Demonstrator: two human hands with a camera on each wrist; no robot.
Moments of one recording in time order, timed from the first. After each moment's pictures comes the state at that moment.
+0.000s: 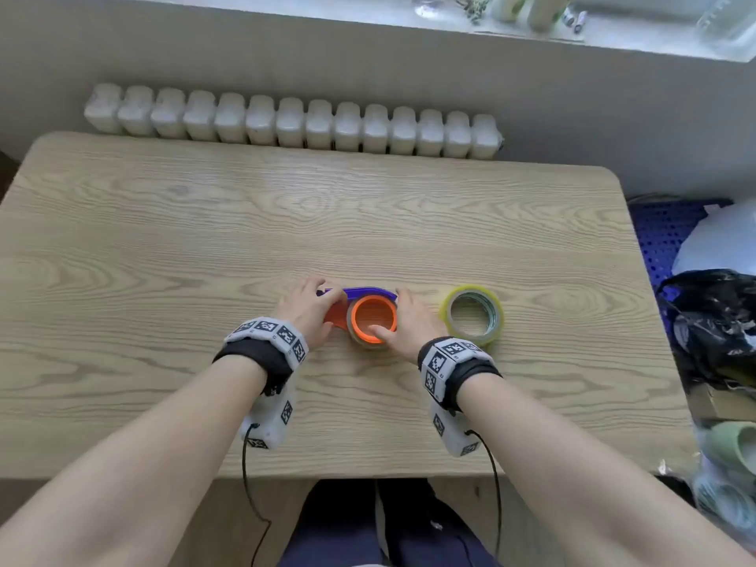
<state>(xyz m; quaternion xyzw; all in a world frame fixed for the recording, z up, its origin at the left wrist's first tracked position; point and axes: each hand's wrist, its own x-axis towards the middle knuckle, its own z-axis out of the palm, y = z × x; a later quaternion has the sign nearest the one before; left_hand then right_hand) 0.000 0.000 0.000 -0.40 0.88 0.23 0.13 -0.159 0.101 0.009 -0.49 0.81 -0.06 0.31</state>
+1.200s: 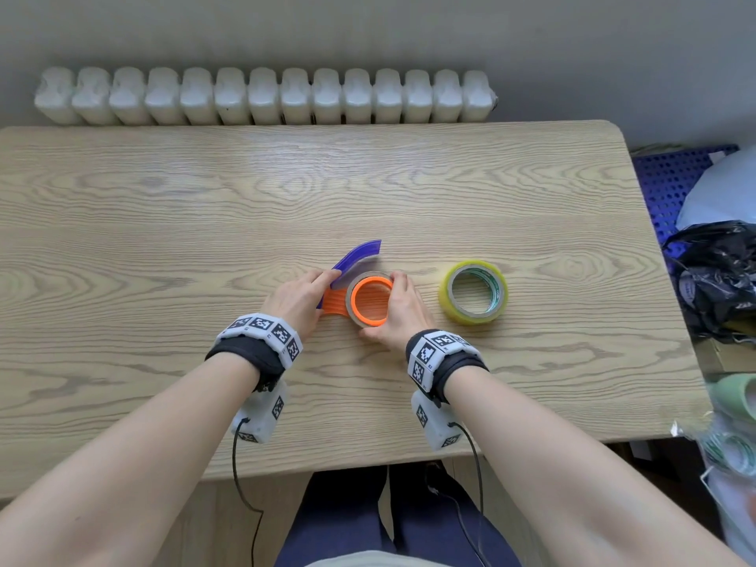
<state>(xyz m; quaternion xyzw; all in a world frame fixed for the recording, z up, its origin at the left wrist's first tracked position) -0.001 -0.005 -0.005 -0.40 0.88 0.23 0.12 -0.147 0.100 -0.020 -0.43 0.83 -0.14 0.33</state>
